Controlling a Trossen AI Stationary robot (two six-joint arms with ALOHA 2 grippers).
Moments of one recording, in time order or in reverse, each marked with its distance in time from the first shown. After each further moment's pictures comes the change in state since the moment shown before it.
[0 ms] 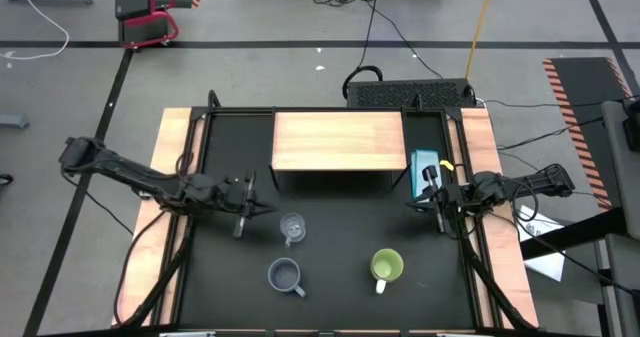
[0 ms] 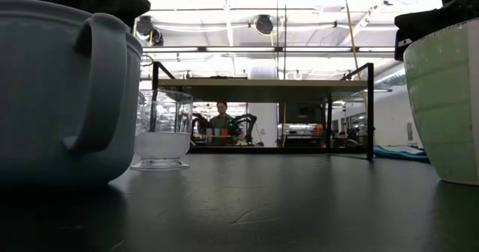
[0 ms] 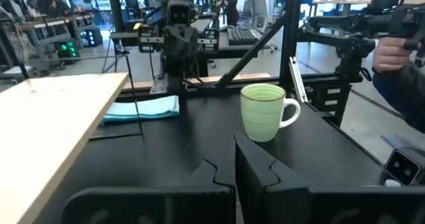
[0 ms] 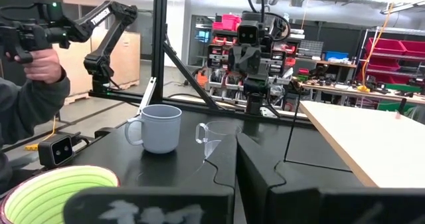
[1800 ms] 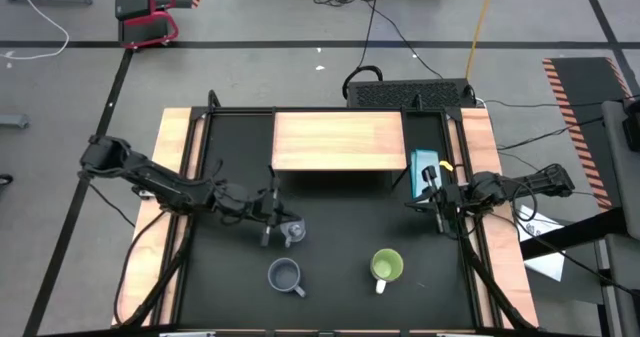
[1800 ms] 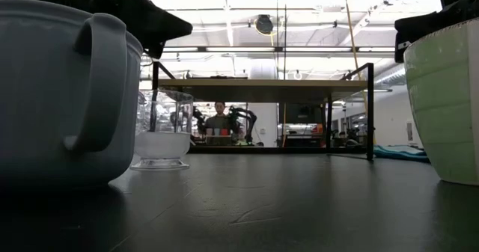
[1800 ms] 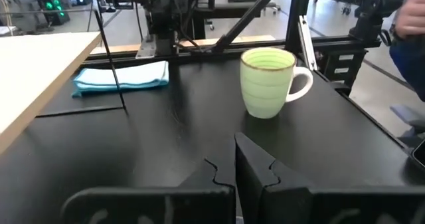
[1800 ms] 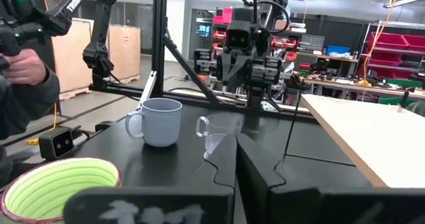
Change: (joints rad) left arm 0.004 0.389 0.184 0.046 0.002 -0.021; right arm 0.000 0.000 0.000 -0.025 0.000 0.000
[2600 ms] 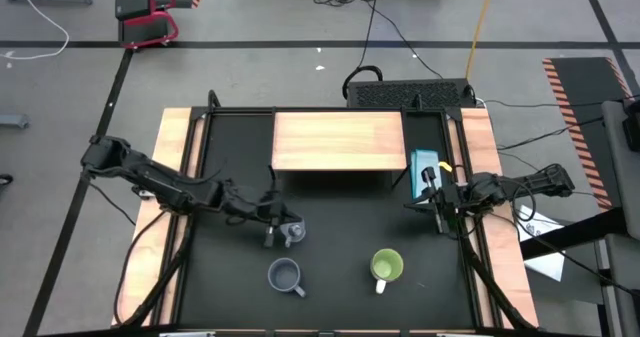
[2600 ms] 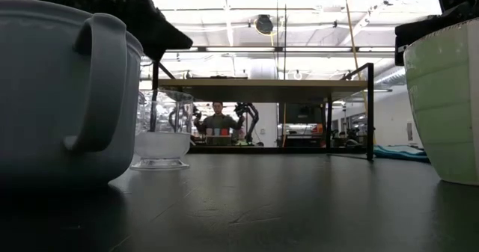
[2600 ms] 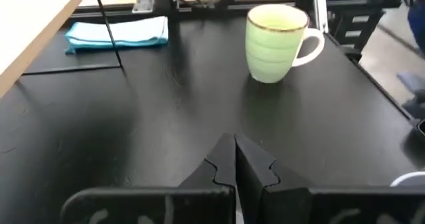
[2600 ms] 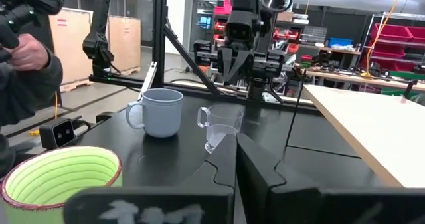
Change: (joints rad) left arm 0.002 0.003 0.131 -0.325 -0.003 -0.048; right arm 0.000 0.000 0.000 -0.038 -0.001 0.000
